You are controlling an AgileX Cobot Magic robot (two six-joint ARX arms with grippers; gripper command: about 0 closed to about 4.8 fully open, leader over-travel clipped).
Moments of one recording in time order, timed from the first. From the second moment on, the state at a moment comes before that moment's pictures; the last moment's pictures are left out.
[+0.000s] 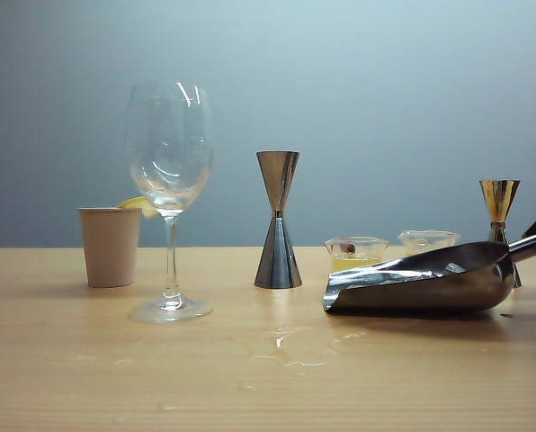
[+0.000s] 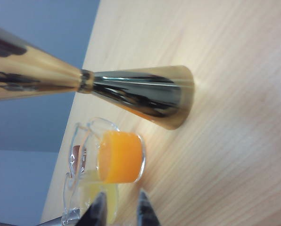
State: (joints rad) left arm -0.49 0.66 0.89 -0.36 0.13 -0.02; right arm -0.04 1.56 0.30 0.97 -0.29 1.14
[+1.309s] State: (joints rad) left arm -0.49 0.66 0.89 -0.39 0.20 0.03; right arm -0.04 1.56 0.30 0.96 -0.32 1.20
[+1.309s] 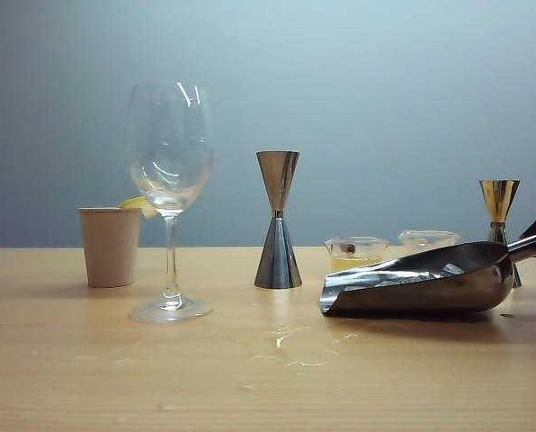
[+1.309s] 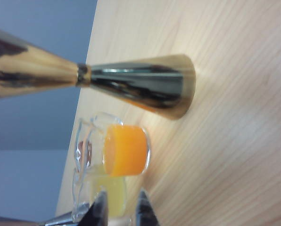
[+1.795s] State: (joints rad) left arm -0.49 0.66 0.89 -0.39 0.20 0.03; right arm -0.04 1.56 0.30 0.98 -0.37 1.24
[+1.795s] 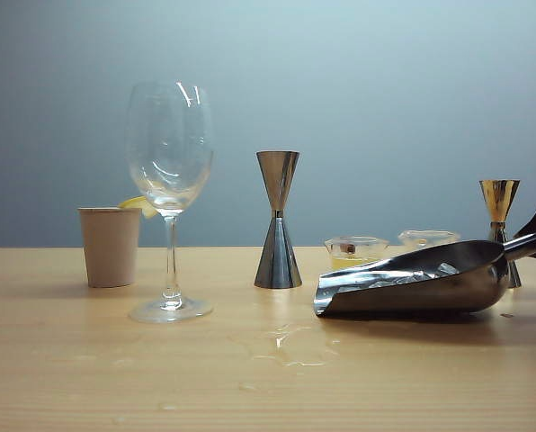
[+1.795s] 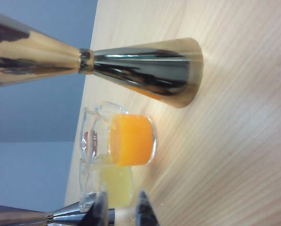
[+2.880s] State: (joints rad) left arm -0.49 0.66 0.89 -0.39 0.20 0.03; right arm -0.04 1.55 0.30 1.13 -0.47 1.42
